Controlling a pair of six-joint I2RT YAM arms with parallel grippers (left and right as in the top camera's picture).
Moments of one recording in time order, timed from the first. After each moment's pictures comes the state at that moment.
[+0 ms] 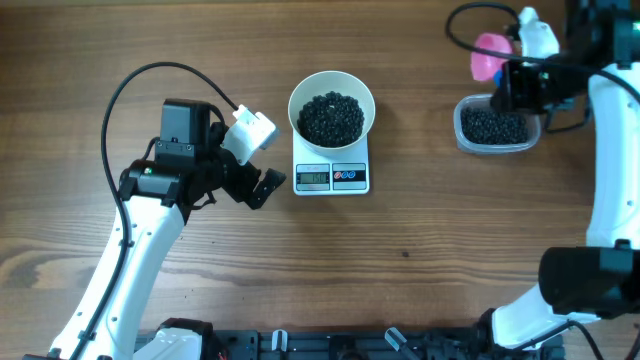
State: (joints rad) left arm -0.15 1.29 0.99 -0.71 0.42 0.50; right arm -0.13 1.79 1.96 -1.53 -0.30 -0.15
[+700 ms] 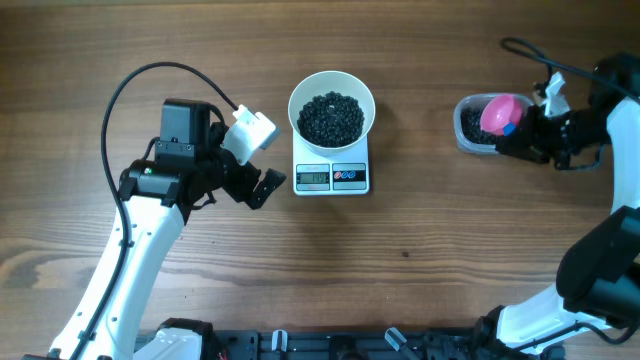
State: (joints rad) left arm -0.15 1.29 0.99 -0.71 0.42 0.50; right arm -0.37 1.79 1.50 -1.32 -0.55 -0.13
